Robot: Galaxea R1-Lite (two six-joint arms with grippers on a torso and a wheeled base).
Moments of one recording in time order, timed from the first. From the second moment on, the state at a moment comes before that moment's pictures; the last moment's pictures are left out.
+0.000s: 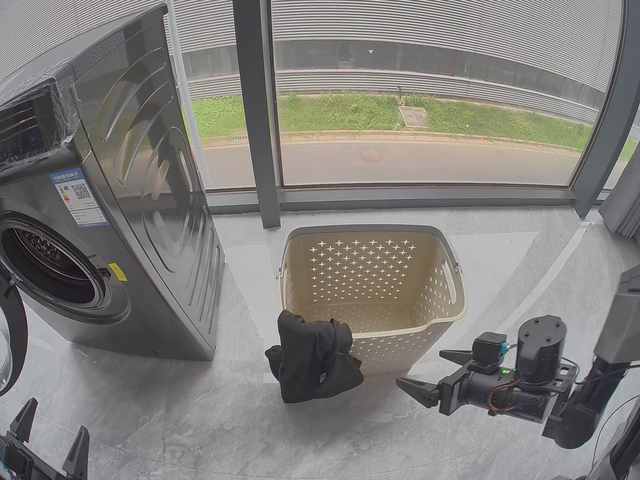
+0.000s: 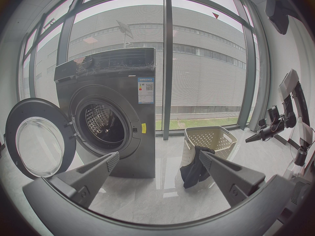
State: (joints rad) left arm 0.00 0.02 -0.02 0.00 -0.03 -0.01; right arm 0.61 2.00 -0.19 -1.41 0.06 0.20
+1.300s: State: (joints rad) left arm 0.00 0.02 -0.02 0.00 -0.03 -0.01; right arm 0.69 2.48 -0.78 -1.20 -0.04 0.28
